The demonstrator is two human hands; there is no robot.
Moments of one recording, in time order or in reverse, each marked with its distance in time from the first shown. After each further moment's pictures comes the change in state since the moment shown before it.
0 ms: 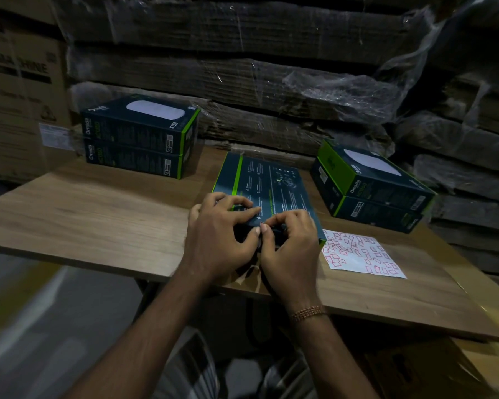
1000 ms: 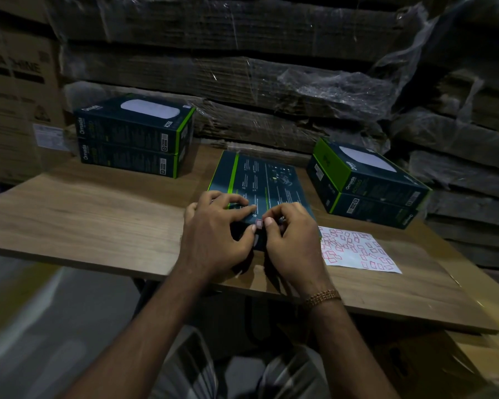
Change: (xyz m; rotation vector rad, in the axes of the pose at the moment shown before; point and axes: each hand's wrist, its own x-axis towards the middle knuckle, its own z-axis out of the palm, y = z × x) left_hand 0.001 -0.003 0.003 0.051 0.002 0.022; right_hand 0.021 -0.006 -0.022 -0.035 -0.233 0.137
